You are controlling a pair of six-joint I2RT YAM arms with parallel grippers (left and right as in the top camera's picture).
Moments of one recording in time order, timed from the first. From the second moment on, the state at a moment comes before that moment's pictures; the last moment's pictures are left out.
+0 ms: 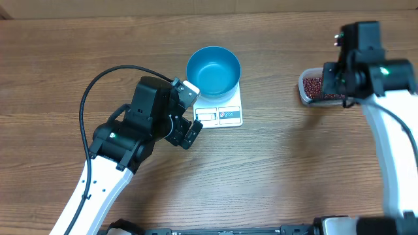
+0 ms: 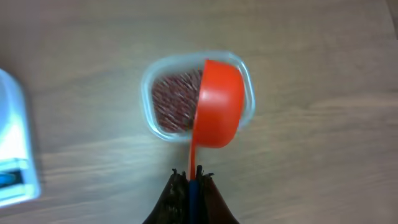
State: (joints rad) left arm -0.42 1.22 1.18 -0.87 0.08 0.19; right arm 0.06 1.54 1.61 -1.18 0.28 0.12
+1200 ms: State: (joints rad) left arm -0.42 1.22 1.18 -0.87 0.08 0.19; right arm 0.00 1.88 1.61 -1.06 0.41 -0.14
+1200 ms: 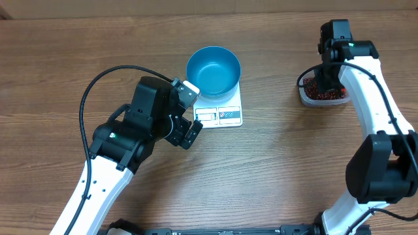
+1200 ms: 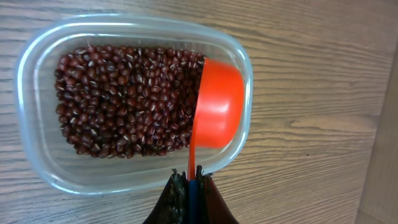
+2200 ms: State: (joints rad) left arm -0.42 1.22 1.18 -0.87 0.08 0.19; right arm -0.09 1.96 1.61 -1.06 0.05 -0.19
